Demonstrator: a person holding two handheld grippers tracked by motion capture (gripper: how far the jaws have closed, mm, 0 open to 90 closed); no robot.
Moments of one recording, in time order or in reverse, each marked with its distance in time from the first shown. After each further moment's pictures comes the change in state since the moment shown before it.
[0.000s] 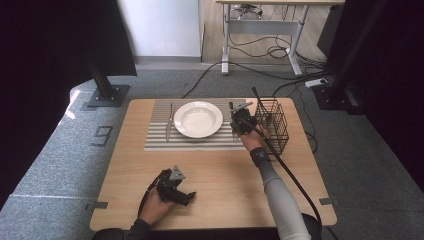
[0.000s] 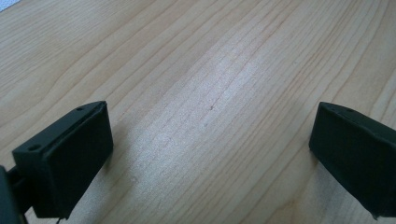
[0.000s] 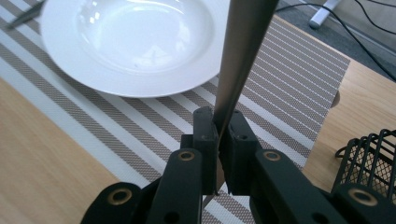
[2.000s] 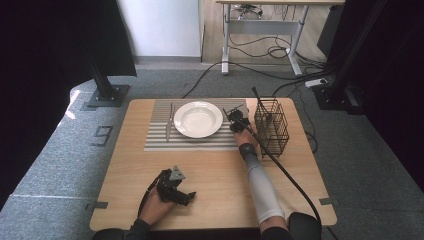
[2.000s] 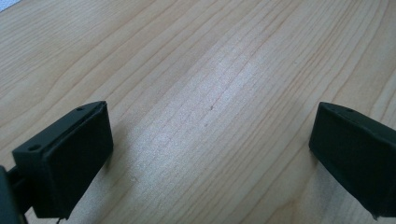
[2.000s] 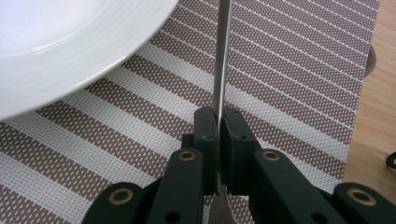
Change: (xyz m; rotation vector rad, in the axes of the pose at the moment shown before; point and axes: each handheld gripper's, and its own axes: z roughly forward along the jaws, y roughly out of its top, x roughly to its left) left arm 0.000 0.000 0.000 0.002 0.000 0.003; right arm -0.021 -0.012 0.103 0.140 -0.114 0.113
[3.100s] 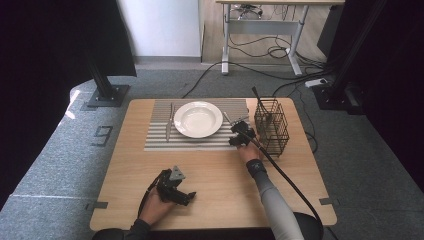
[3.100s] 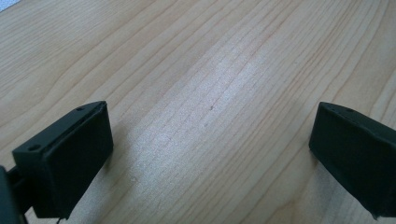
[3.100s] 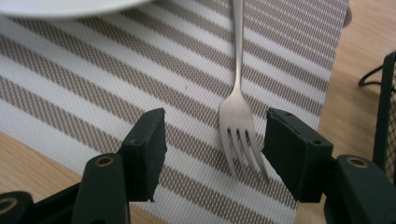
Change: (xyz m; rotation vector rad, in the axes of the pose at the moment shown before) left arm 0.000 0.000 0.000 -0.002 -0.001 -0.002; right arm 0.021 -0.044 -0.053 -0.025 -0.023 -0.009
